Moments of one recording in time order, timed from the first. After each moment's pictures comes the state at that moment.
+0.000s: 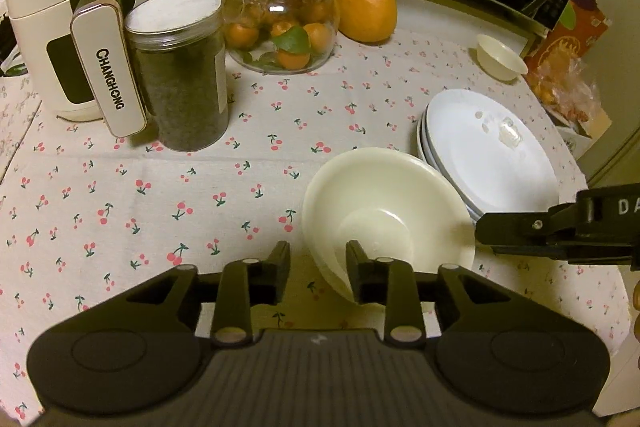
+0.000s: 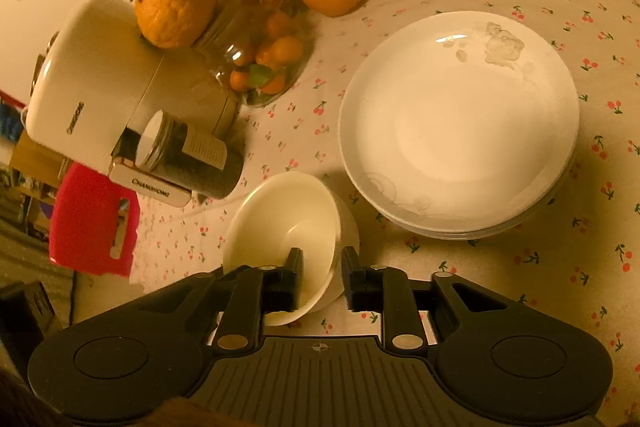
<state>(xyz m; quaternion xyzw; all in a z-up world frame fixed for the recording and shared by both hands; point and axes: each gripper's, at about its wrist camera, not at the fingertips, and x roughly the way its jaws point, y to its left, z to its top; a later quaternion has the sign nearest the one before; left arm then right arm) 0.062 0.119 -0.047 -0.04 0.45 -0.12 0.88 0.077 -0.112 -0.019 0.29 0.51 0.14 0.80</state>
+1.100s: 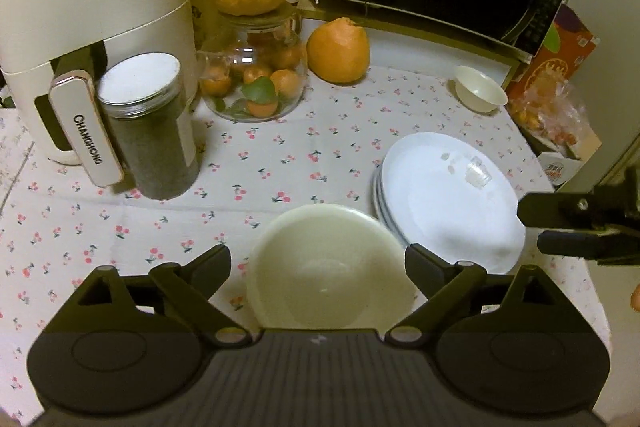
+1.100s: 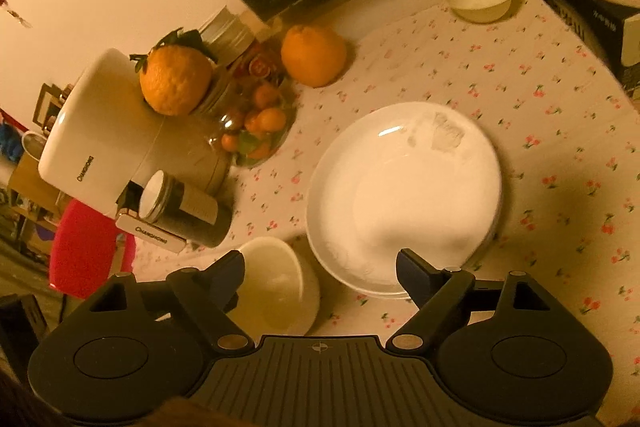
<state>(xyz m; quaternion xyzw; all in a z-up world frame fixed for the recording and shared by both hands) 0.065 0.086 -0.018 -0.05 0.42 -0.12 0.90 0.073 -0.165 0.024 0.27 0.46 0.12 0.84</state>
